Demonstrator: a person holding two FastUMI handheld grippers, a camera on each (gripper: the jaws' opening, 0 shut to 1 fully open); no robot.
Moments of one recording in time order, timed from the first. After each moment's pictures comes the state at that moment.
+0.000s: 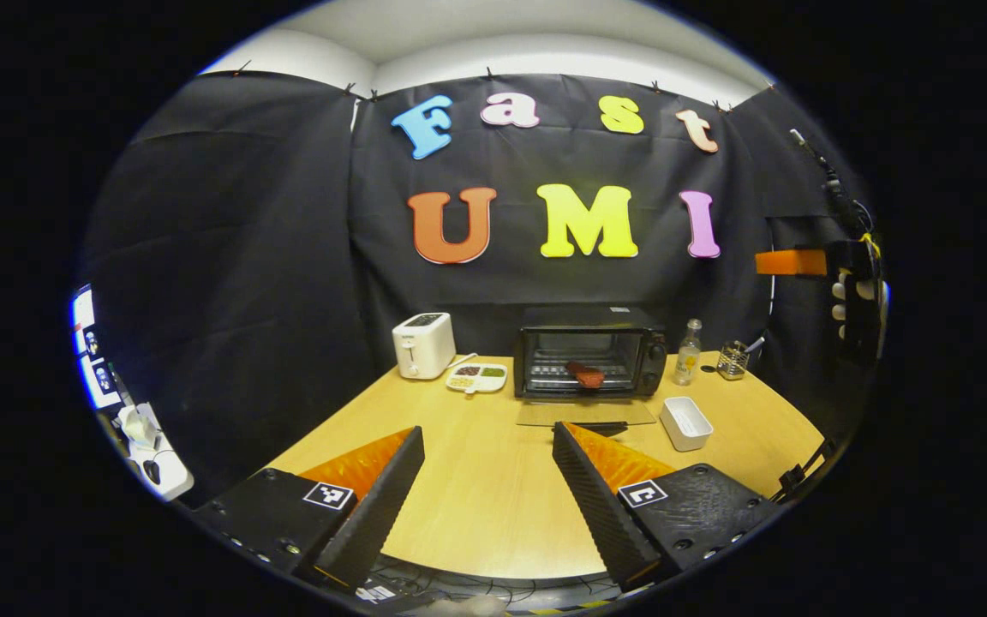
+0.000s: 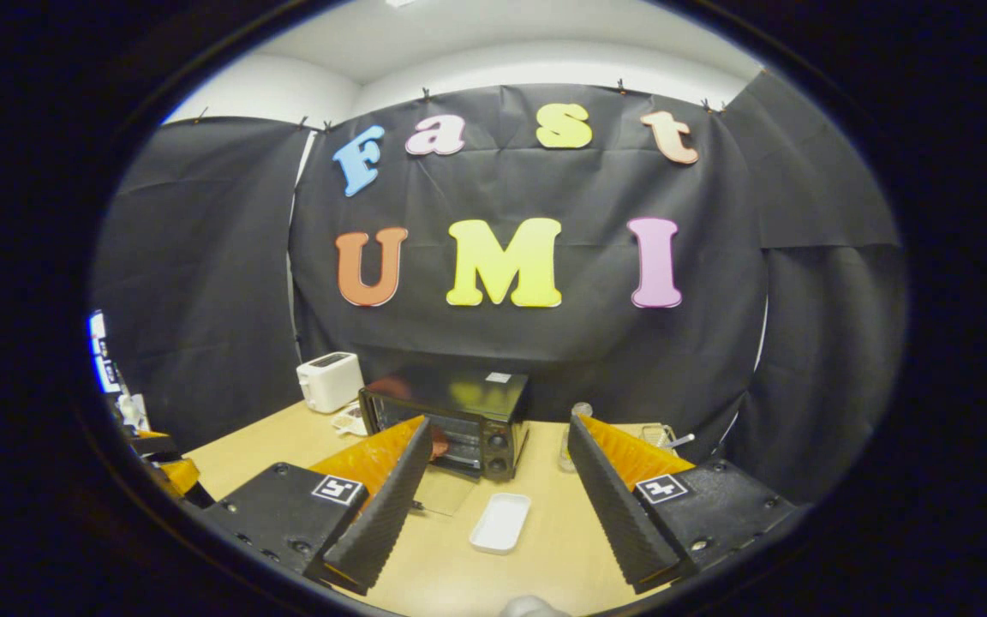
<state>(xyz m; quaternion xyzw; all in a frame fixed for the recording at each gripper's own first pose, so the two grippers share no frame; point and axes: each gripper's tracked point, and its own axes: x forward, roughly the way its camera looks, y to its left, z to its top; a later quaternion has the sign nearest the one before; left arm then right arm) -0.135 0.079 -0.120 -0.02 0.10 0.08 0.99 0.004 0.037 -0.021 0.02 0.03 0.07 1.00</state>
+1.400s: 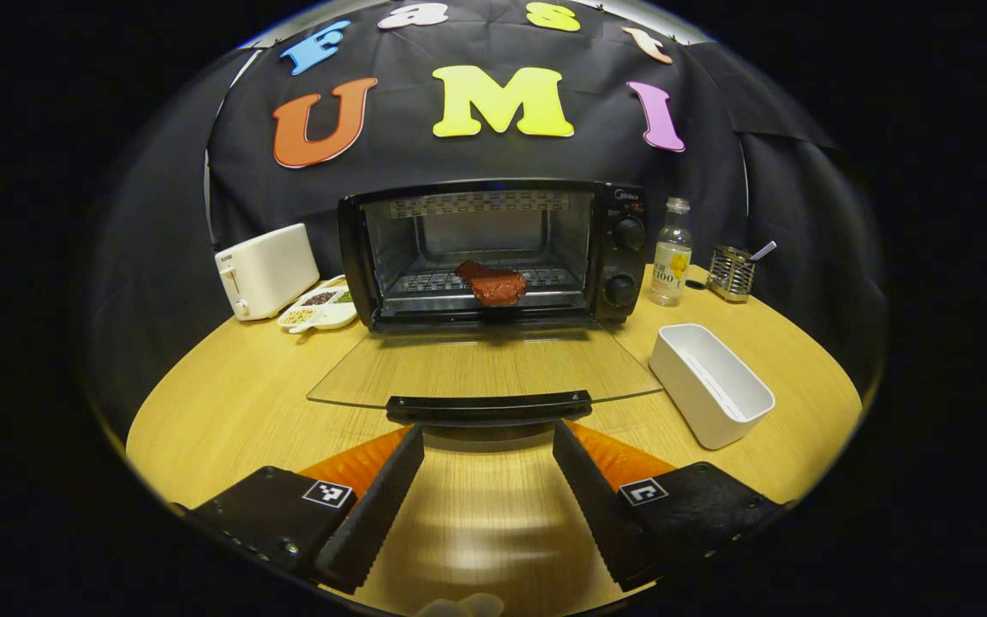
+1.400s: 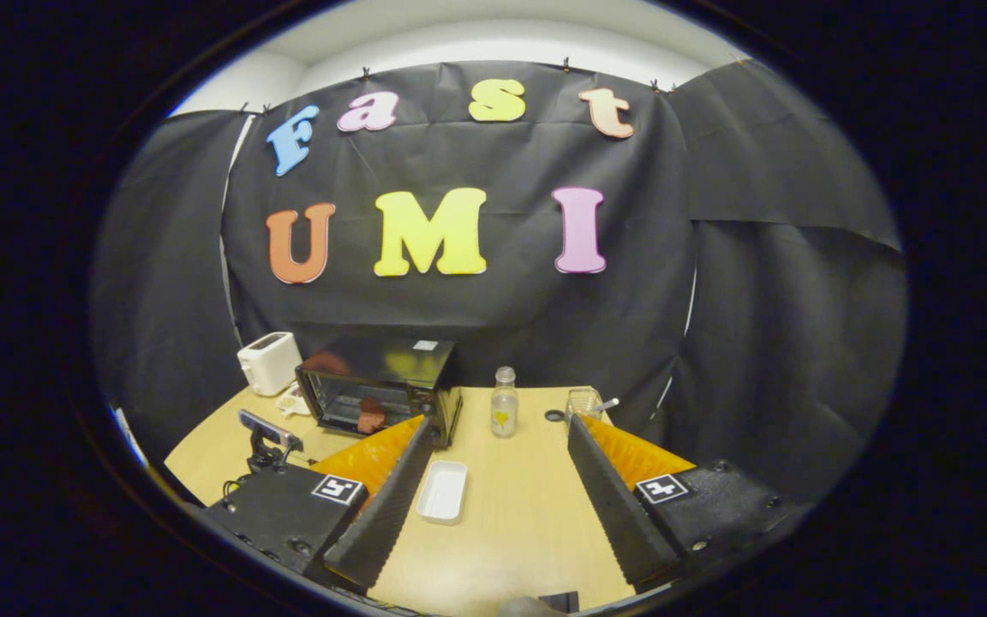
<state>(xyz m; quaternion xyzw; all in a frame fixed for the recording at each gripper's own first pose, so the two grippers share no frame) 0.092 -0.033 -0.296 -0.01 0.21 -0.04 0.98 -0.022 -0.013 -0.034 0.03 0.11 -0.05 0.99</state>
